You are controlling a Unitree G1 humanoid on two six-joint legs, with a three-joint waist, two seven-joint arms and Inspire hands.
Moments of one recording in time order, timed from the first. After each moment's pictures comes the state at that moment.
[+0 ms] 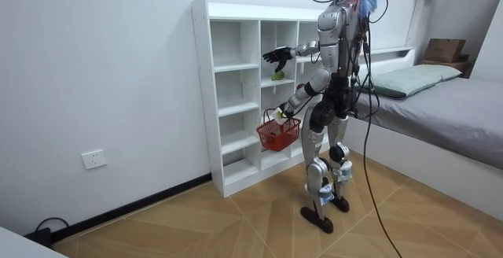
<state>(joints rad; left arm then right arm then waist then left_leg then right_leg) 0.06 0.18 -0.15 0.59 -0.09 0.13 -0.13 -0.35 -0.33 0.27 0.41 -0.13 0.11 -0.16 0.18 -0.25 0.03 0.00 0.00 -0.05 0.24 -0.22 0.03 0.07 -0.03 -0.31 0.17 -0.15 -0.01</state>
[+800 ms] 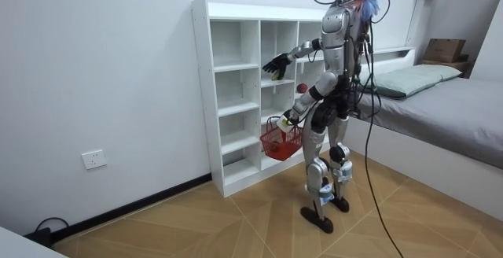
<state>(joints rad) 0.07 0.22 -0.13 0.63 -0.05 0.16 -0.18 -0.46 -0.35 0.29 0.65 -0.13 0.17 -0.01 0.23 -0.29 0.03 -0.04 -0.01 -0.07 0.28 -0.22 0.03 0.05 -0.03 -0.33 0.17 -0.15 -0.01</state>
